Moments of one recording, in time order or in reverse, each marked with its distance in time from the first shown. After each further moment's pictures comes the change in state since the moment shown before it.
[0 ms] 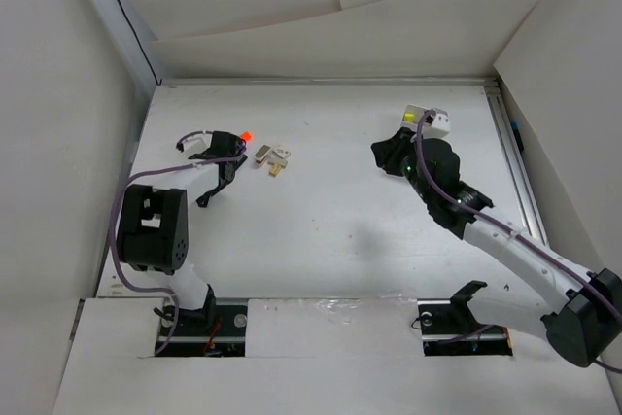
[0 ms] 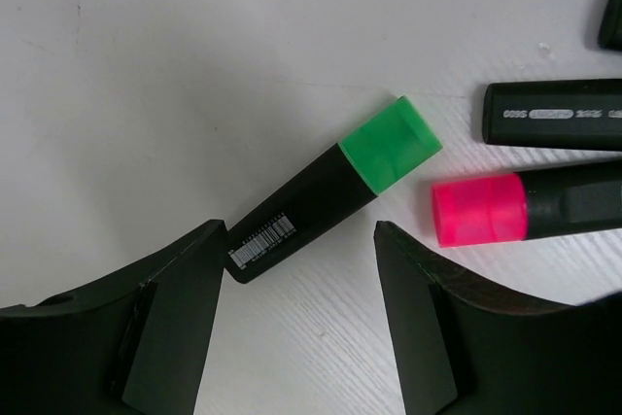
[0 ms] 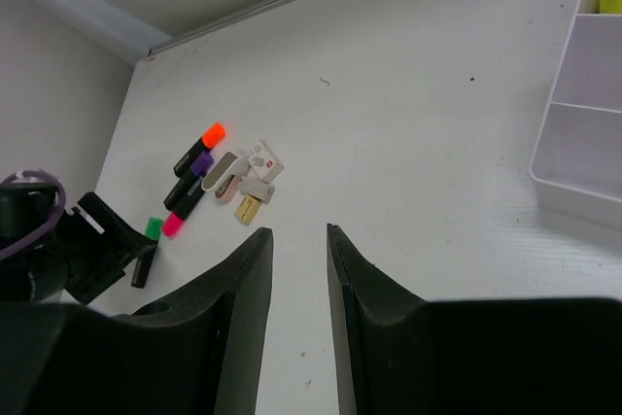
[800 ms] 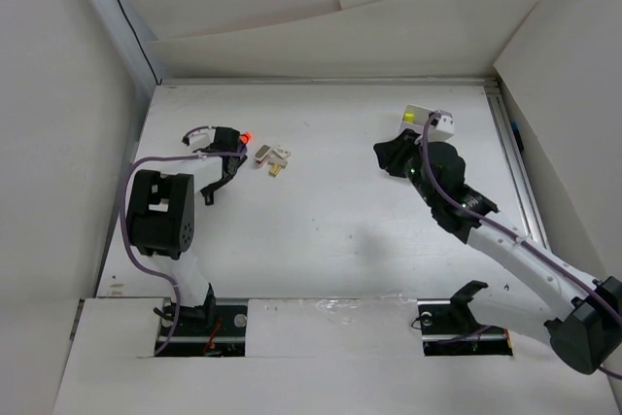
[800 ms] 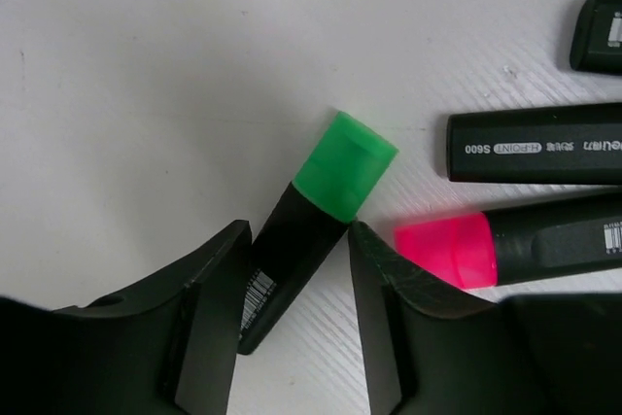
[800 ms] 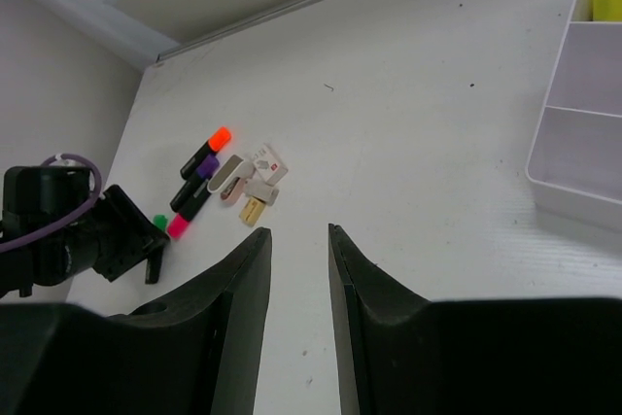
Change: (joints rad) left arm 0.006 0.143 0.080 0.035 0.008 0.077; right arm 0.000 -0.043 -0.019 0.001 0.000 -0.004
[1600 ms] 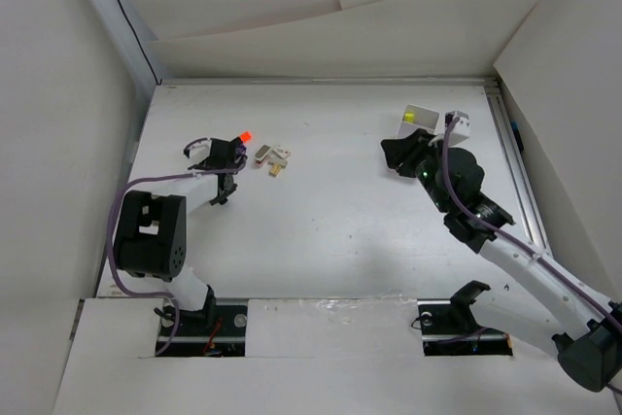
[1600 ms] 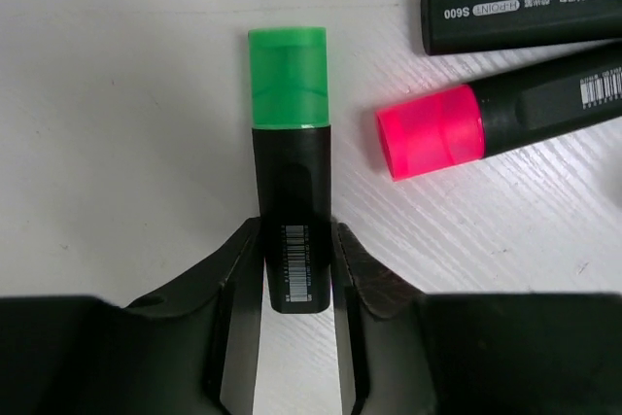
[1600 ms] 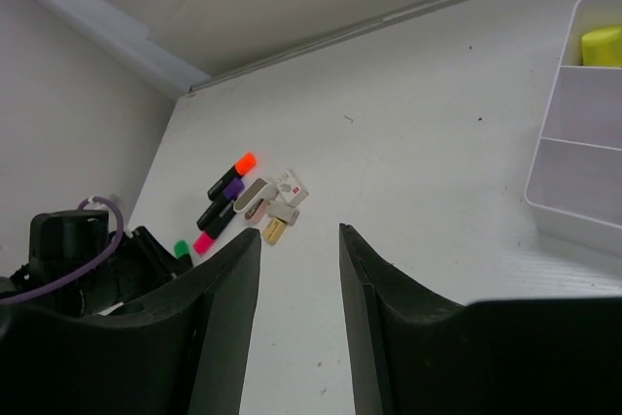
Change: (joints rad) left arm -0.013 -0.162 -0.175 0.087 0.174 -0.016; right arm -0.007 -0.115 -0.015 0.000 0.000 -0.016
